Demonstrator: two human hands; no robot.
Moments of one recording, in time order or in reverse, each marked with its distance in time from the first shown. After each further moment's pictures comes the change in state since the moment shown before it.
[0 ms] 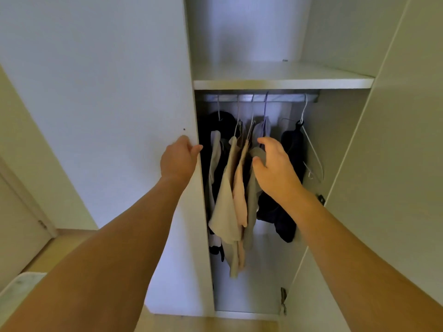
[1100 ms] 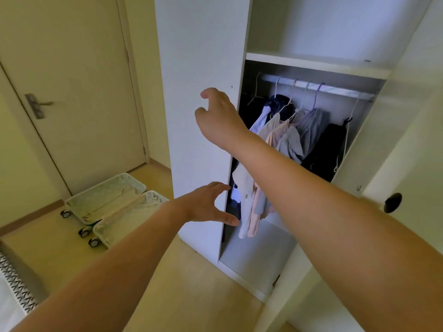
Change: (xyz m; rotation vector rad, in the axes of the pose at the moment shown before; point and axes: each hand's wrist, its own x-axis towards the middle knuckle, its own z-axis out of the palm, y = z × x) left_hand -0.343 0.118 -0.041 0.030 -0.683 -0.295; right_hand -0.145 -0.101 -0.099 0.199 -0.533 -0.498
